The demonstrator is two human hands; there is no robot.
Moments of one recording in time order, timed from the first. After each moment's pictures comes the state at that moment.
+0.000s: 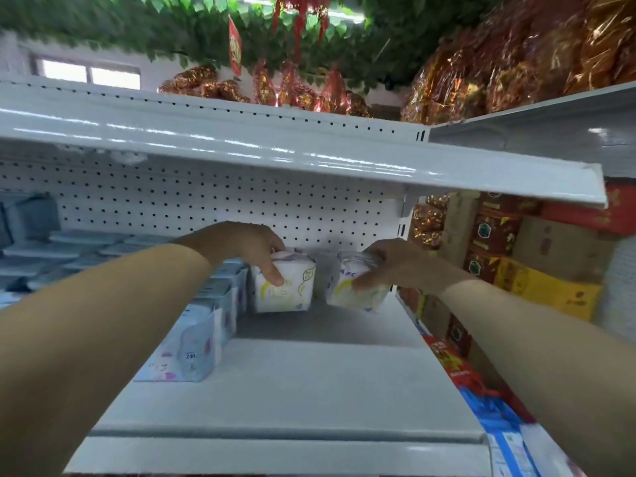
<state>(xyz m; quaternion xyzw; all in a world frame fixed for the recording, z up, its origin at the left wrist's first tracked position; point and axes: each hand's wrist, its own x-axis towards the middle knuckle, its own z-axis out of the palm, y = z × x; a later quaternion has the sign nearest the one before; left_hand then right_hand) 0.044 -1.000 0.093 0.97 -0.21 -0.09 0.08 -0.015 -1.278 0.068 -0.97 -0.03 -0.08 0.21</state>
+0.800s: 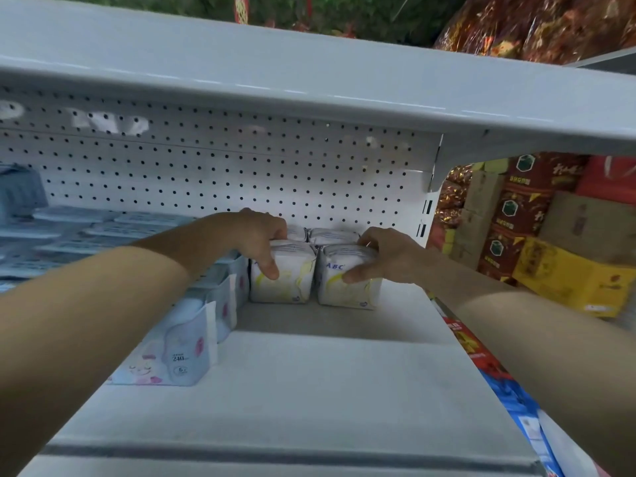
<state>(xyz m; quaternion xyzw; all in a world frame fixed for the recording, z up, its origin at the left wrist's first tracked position) 0.086 -1.000 0.063 0.98 -0.19 -0.05 0.01 0.042 -1.262 0.033 -0.97 -0.05 -0.06 0.23</state>
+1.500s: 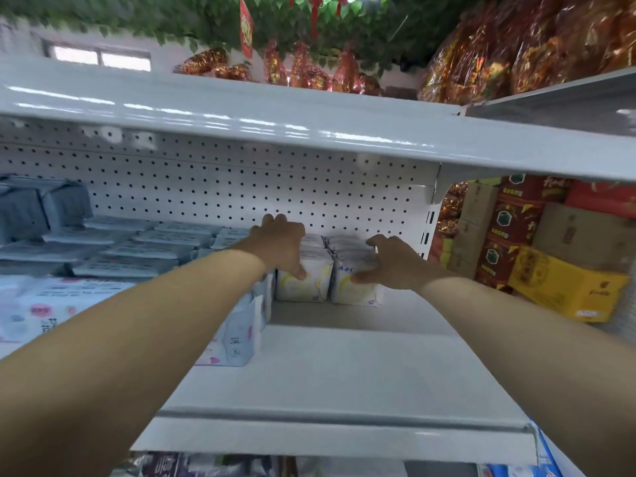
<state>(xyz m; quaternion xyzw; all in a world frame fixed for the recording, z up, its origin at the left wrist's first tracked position) 0.034 -0.993 0.060 0.98 -0.17 0.06 0.06 0.007 -1.222 0.037 -0.98 0.00 -0.08 0.16</state>
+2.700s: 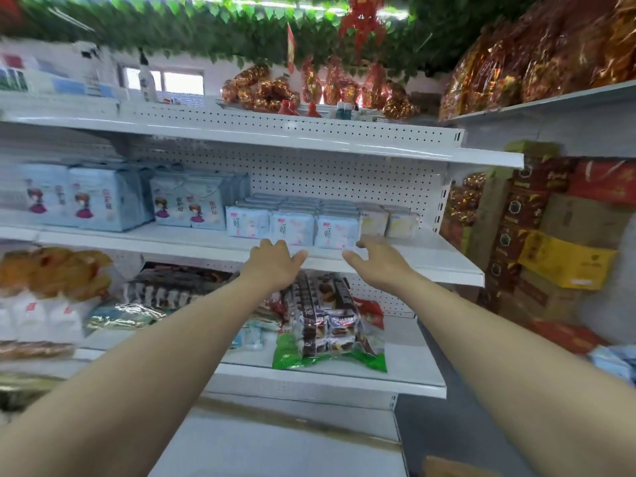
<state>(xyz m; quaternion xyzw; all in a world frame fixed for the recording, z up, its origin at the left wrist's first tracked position) -0.345 -0.744 0.007 0.98 -0.04 0.09 0.18 -0.371 -0.964 0.024 -0.96 -0.03 -0.10 0.25</state>
